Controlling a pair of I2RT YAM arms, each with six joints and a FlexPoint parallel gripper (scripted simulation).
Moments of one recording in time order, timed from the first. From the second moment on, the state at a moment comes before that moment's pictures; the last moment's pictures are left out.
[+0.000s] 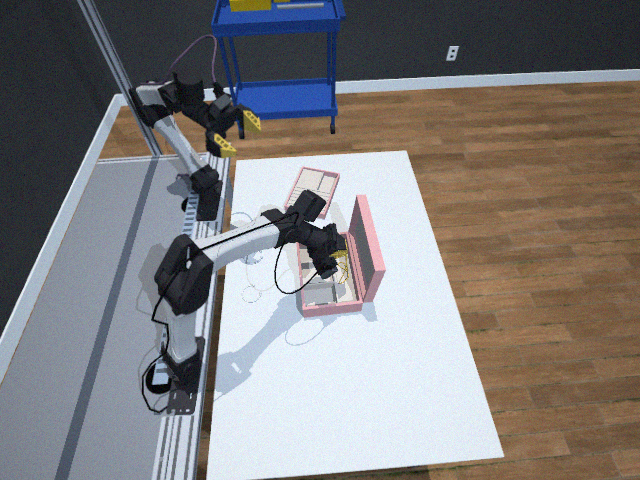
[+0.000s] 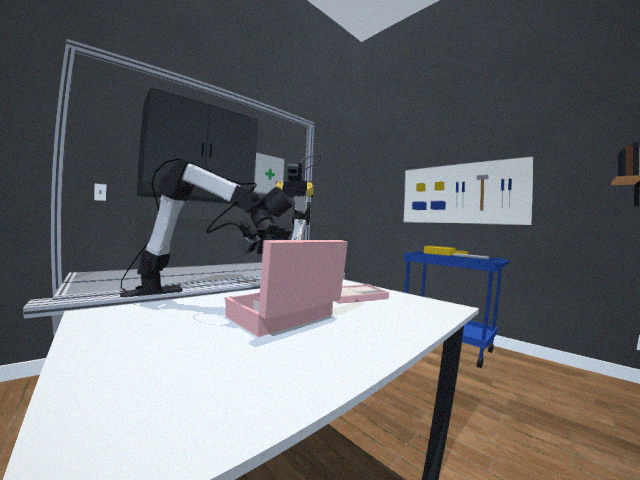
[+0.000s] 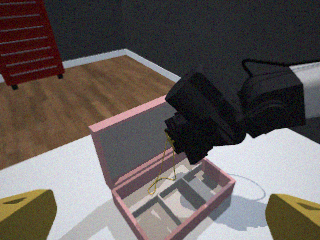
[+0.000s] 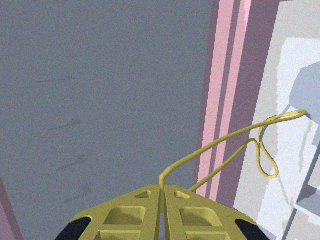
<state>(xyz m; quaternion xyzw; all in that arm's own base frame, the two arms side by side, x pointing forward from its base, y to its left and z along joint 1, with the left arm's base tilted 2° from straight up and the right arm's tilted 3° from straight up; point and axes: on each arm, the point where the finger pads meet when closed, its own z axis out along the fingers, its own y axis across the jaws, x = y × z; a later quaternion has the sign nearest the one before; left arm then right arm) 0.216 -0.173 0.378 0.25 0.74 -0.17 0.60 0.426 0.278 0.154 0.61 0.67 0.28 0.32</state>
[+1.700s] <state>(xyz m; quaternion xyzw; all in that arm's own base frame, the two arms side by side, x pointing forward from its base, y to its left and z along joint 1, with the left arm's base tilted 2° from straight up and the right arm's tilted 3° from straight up) 0.216 -0.173 0.378 0.25 0.74 -0.17 0.60 0.376 0.219 0.110 0.59 0.67 0.31 0.31</state>
